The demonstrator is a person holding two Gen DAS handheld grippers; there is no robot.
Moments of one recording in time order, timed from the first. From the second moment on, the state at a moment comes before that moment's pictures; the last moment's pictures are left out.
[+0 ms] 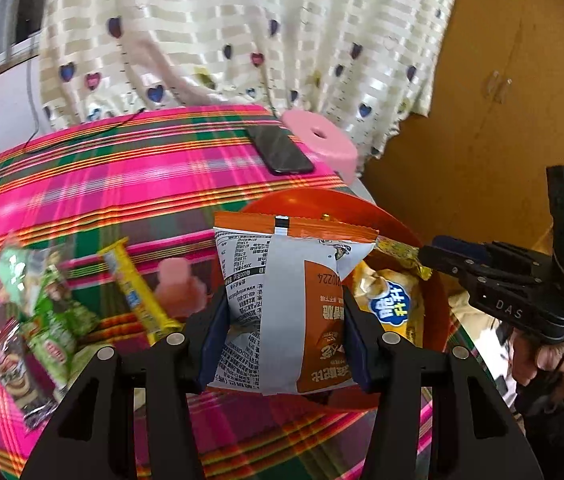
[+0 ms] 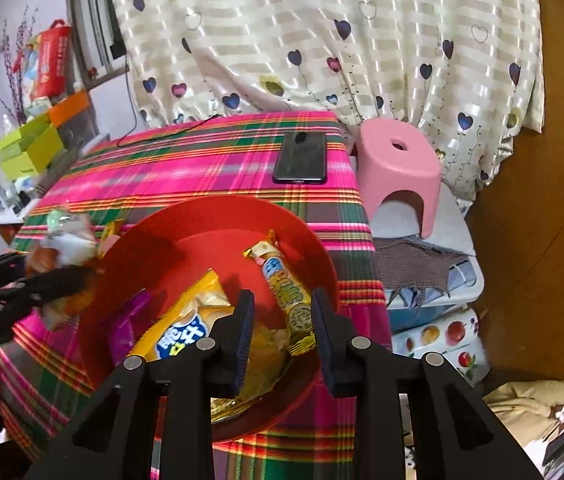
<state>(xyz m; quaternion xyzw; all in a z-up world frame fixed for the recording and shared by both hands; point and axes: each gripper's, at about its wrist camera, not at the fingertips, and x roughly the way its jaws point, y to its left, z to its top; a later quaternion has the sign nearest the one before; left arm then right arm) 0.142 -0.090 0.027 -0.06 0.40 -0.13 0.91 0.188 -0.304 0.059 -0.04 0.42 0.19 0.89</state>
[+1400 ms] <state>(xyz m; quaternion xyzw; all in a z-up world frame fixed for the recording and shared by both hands) 0.108 -0.031 0.038 -0.11 0.36 -0.09 0.92 0.151 -0.252 0.073 -0.06 0.41 0.26 0.87</state>
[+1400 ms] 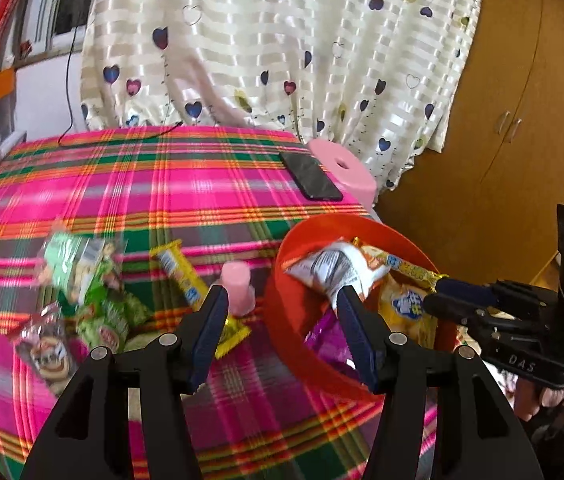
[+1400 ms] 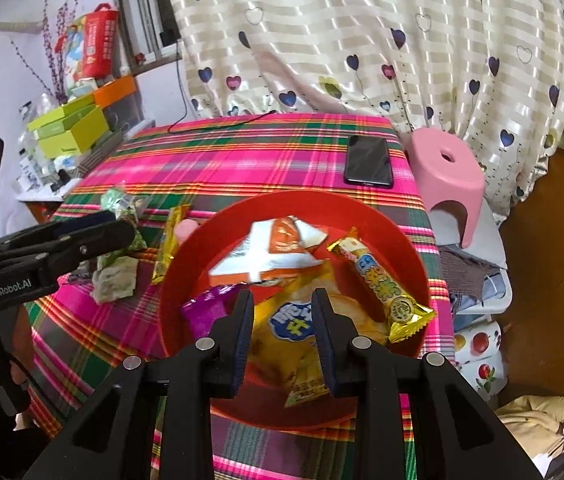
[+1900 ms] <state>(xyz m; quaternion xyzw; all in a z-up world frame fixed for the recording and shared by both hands) 0.054 0.026 0.023 -0.14 0.37 -0.03 0.92 0.123 -0.222 0.082 -0.05 0.40 0.29 0.87</state>
